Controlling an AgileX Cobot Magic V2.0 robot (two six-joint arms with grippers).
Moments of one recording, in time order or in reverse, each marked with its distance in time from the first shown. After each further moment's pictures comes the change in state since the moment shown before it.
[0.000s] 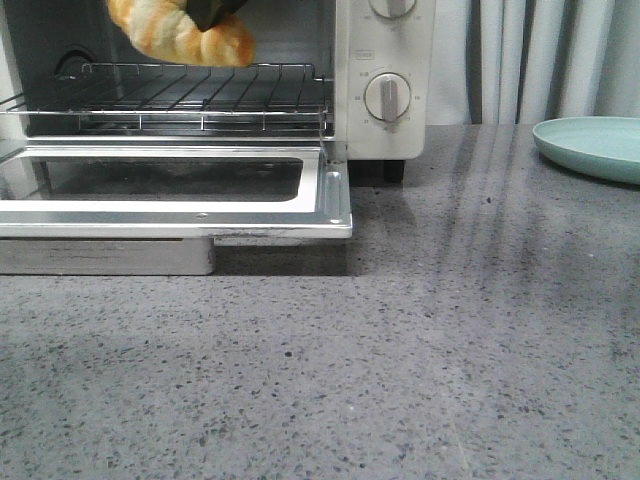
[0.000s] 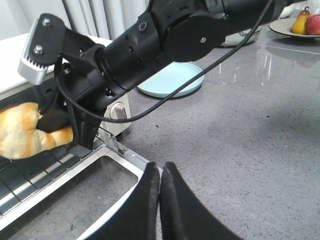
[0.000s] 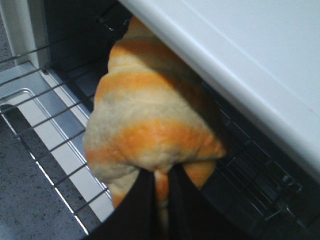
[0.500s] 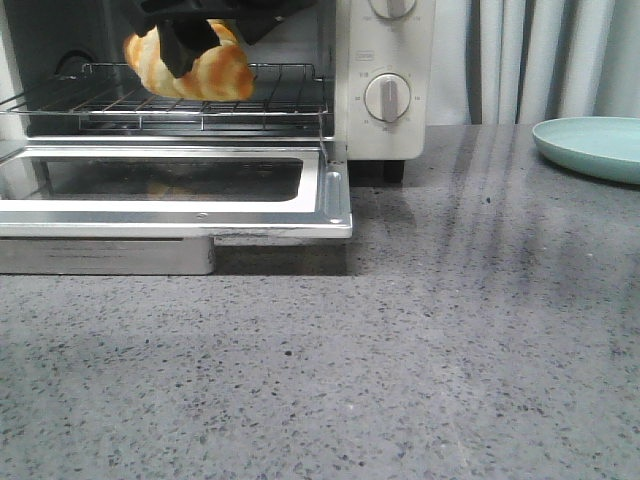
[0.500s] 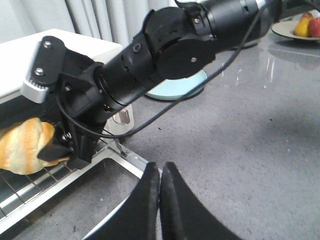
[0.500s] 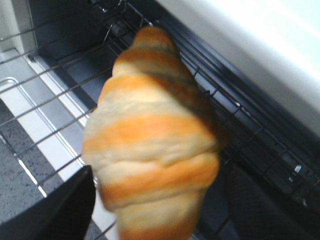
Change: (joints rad) left arm 0.000 0.000 0.000 -0.002 -0.031 -0.018; right arm -0.007 0.039 0.000 0.000 0.001 0.026
